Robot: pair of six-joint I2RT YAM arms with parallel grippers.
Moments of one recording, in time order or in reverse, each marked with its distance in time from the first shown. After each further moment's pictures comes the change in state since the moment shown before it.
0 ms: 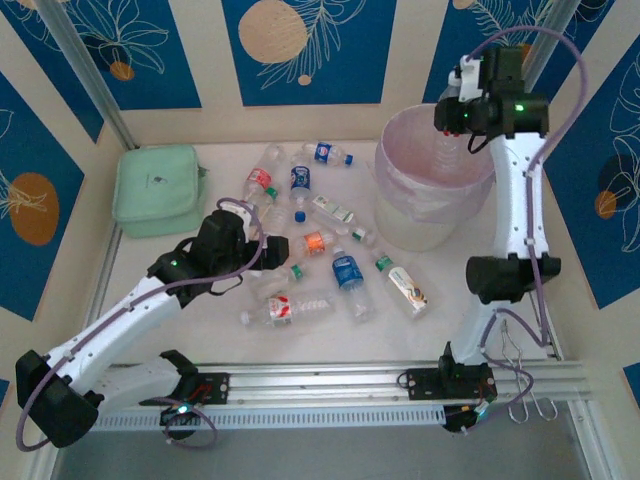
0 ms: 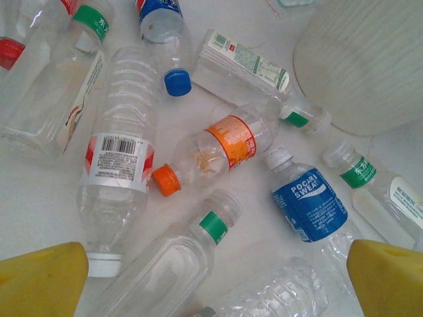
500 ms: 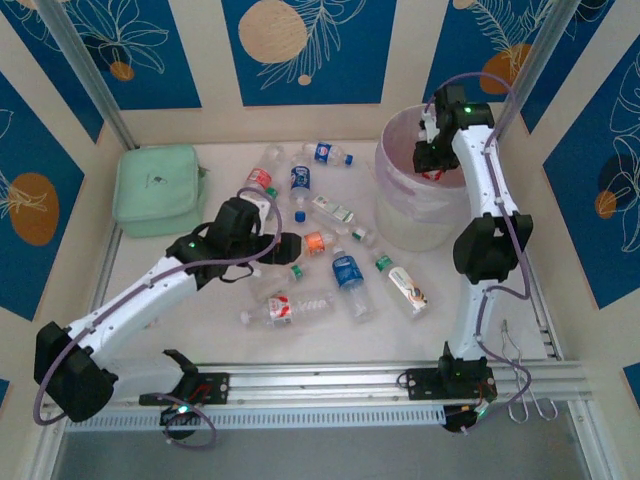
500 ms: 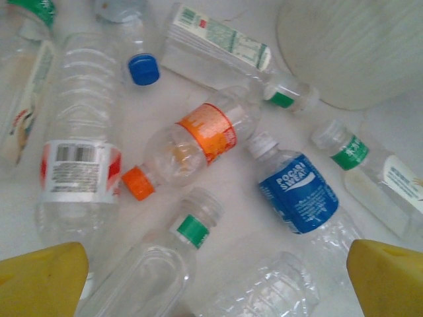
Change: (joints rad) left arm 0.000 0.160 0.104 -0.013 0.101 0.060; right arm 0.025 0.191 -0.216 -0.034 0.055 -0.049
